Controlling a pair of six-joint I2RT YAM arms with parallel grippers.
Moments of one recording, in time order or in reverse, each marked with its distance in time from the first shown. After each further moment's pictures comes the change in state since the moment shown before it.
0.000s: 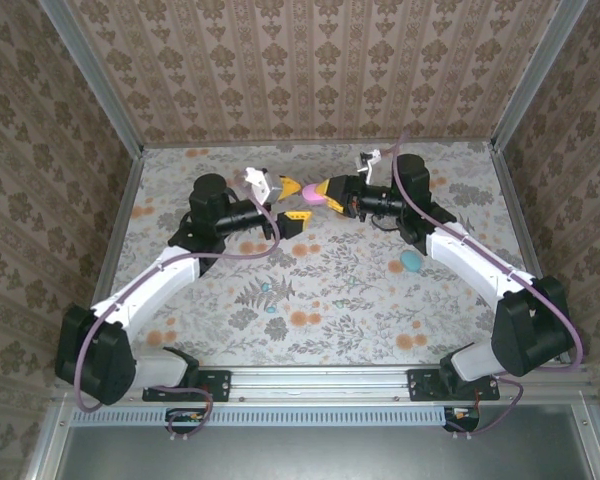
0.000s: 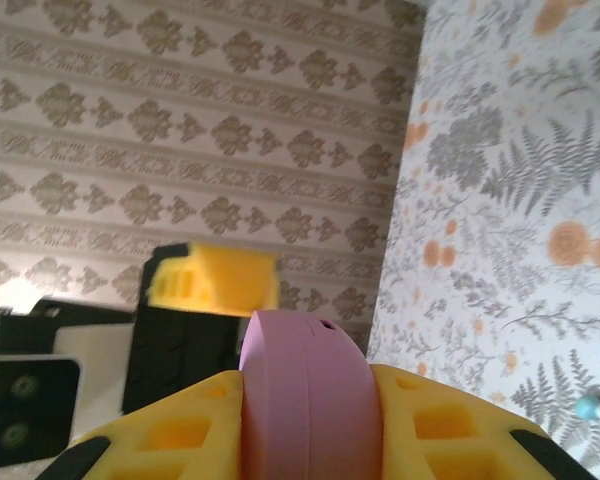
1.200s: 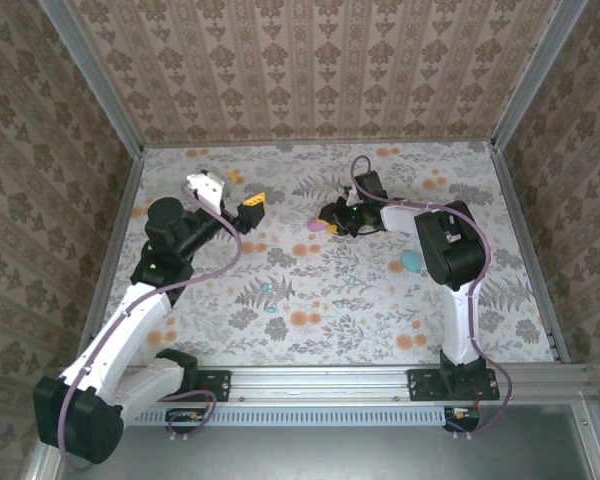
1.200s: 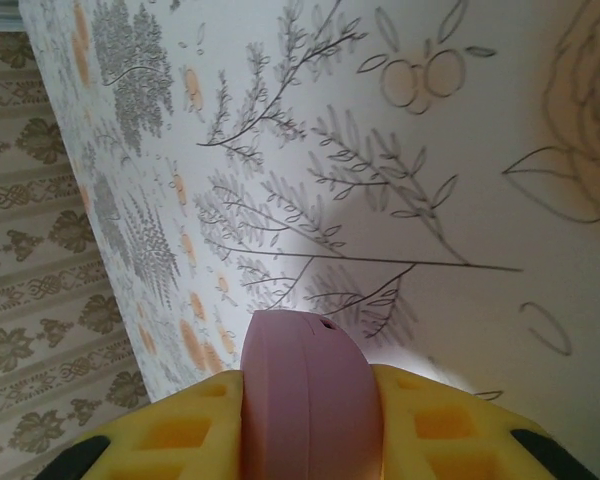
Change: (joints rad) left arm 0.132 -0.301 -0.129 -0.091 -0.381 -0.089; right arm -0.048 0.689 0.257 -0.197 0.124 -0.213
